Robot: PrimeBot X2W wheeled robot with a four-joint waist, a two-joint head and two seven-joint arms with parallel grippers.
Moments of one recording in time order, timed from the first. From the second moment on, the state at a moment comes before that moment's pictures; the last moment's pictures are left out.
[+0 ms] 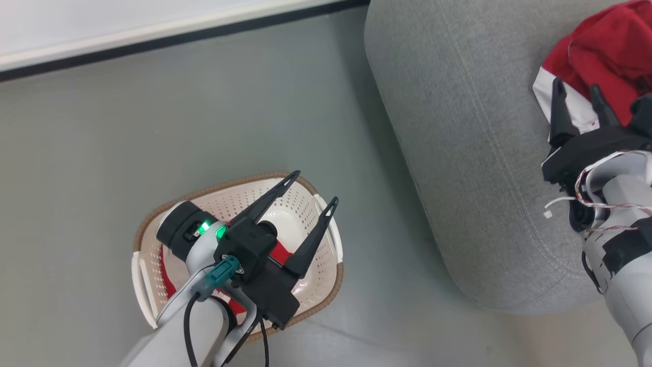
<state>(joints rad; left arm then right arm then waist) -0.46 0.26 -0.61 0.07 -0.31 -0.06 -0.03 -0.93 -0.28 0.39 0.98 0.66 0.03 -0.26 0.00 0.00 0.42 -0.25</state>
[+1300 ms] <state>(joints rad) -0.26 0.23 -0.36 0.24 -0.45 0.09 -0.17 -0.46 -0.26 0.44 0.48 0.51 -0.06 -0.26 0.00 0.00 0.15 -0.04</state>
